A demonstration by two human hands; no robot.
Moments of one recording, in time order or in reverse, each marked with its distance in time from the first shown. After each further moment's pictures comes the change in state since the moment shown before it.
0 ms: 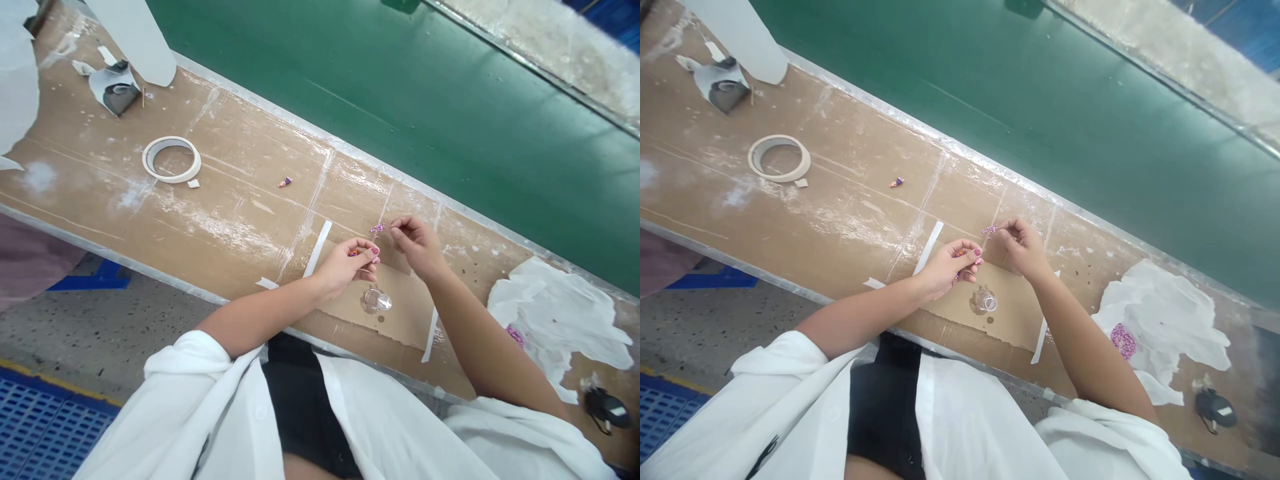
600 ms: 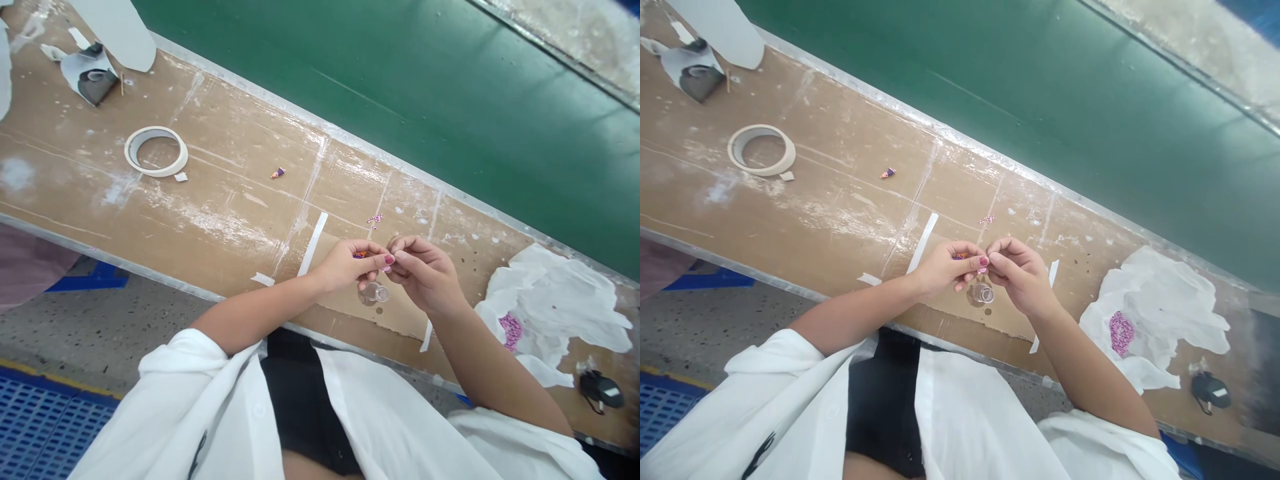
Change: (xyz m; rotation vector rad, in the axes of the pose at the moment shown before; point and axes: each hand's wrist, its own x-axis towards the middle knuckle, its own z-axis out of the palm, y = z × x) left_hand -0.008 -0.003 -0.002 0.228 -0.260 0.081; right_hand -0.066 -0.062 0.013 0.508 -0.149 0.182
